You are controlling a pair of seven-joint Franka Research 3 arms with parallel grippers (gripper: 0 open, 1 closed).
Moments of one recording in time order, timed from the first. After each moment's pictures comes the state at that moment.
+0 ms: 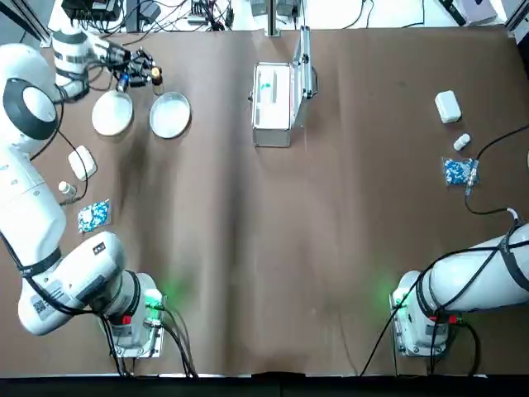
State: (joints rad) left arm 0.60 0.93 -0.42 -1.35 -0.83 1.44 -0.87; right arm 0.10 0.05 -0.11 -1.46 0.01 1.49 -0.13
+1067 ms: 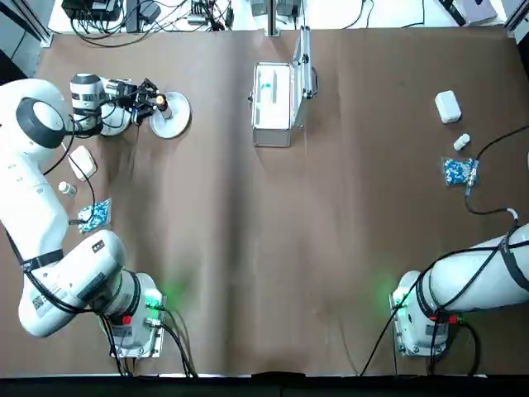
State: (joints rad) left arm 0.65 1.13 -0.41 -1.35 -0.85 1.42 -0.62; right arm 0.10 0.05 -0.11 -1.46 0.01 1.48 -0.13
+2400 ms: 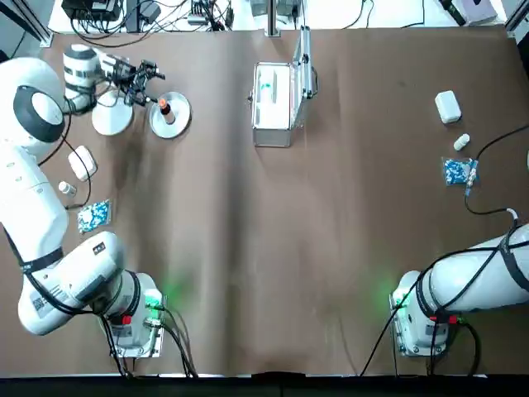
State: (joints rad) left arm 0.59 1.02 -0.42 -1.32 -0.79 1.41 -0.77; right arm 0.11 0.05 -0.11 -1.46 0.01 1.48 -0.13
